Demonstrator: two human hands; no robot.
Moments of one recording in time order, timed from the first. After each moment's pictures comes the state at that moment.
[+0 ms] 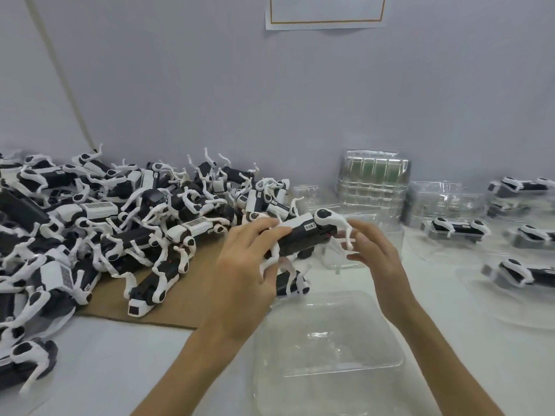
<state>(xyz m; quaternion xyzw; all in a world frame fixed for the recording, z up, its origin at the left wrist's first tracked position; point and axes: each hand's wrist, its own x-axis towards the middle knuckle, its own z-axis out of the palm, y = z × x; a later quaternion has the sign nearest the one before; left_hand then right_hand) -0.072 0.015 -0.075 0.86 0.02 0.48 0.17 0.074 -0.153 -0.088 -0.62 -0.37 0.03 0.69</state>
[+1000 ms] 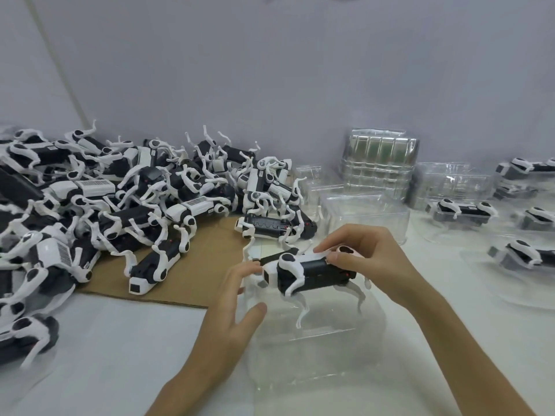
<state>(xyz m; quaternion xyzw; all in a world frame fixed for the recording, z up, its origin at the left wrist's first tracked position) -0.121 0.020 -0.153 0.82 0.07 0.29 0.50 0.064 -0.156 -0.086 -0.65 -0.47 0.13 0.58</state>
